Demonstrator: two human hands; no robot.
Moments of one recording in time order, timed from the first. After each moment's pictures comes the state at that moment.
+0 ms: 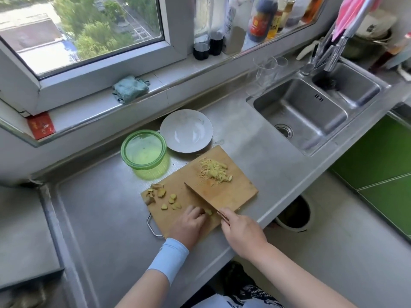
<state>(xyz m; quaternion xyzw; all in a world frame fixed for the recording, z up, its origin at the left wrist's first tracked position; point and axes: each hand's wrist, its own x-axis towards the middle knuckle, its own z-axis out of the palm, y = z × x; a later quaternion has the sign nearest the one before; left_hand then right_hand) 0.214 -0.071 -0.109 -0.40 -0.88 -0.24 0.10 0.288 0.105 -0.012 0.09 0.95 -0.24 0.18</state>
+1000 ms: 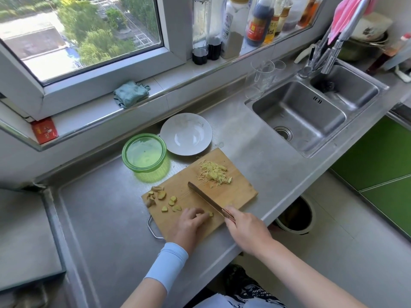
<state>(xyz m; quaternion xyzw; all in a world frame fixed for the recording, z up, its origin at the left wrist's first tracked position) 0.221 -0.079 -0.104 -0.33 -0.89 -0.31 -0.04 0.284 0.121 -0.002 0.10 0.94 -0.27 0.20</state>
